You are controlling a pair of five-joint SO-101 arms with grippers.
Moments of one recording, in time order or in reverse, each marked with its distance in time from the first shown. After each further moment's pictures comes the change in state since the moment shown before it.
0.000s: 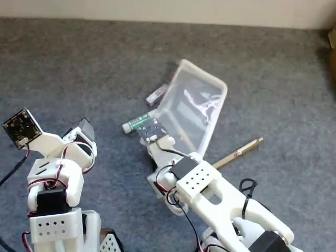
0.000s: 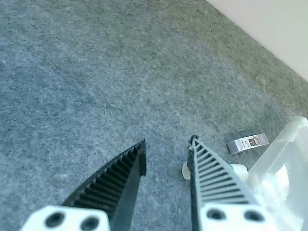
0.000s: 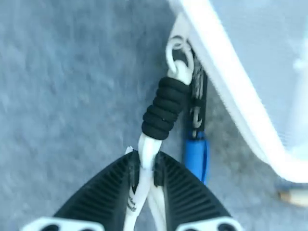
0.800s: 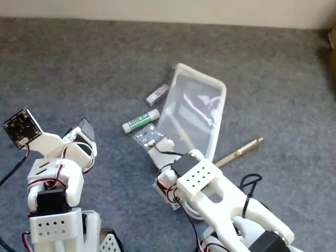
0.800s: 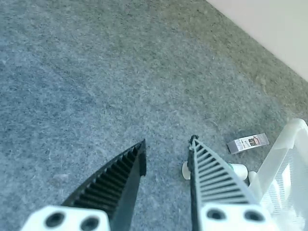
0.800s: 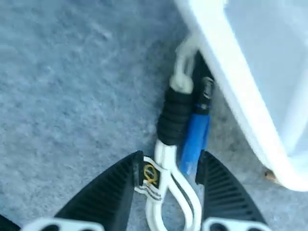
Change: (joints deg) left arm 0.0 0.0 0.0 0.0 0.0; right arm 0.4 0.0 -2.4 8.4 8.6
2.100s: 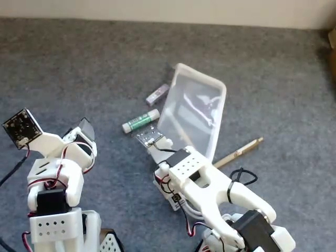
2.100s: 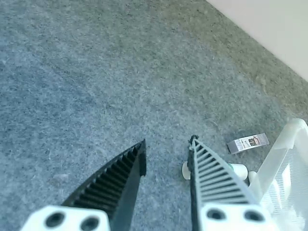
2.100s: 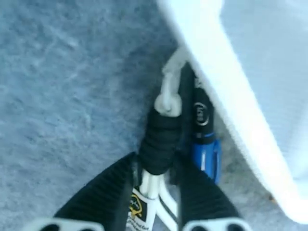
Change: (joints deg) left arm 0.0 0.0 0.0 0.0 0.0; right arm 2.2 14.8 -0.3 -9.4 0.0
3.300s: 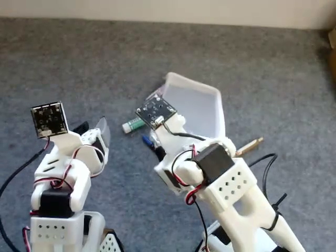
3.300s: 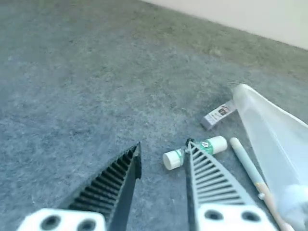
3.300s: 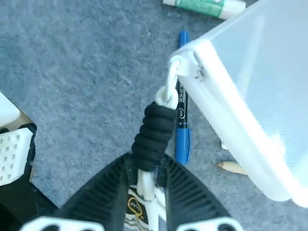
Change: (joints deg) left arm 9.3 0.0 -4.0 1.8 -15.6; right arm 0.1 -25.4 -30.1 36.9 2.7
